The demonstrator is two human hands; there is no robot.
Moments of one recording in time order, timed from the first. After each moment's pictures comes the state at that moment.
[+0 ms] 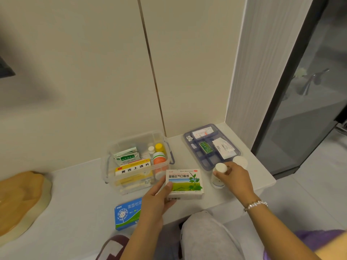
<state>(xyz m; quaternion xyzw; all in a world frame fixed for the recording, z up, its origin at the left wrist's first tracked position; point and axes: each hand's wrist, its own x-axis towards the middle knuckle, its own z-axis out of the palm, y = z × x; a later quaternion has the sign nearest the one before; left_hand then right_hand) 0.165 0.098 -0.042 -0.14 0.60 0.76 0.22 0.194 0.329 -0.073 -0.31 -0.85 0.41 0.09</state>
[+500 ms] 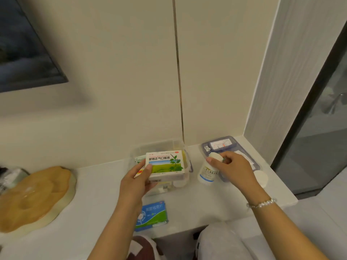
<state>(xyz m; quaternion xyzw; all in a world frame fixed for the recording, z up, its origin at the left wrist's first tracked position) 0.120 0.027 0.020 -0.12 0.64 0.76 0.08 0.166 0.278 0.021 -0.20 -0.84 0.49 0.12</state>
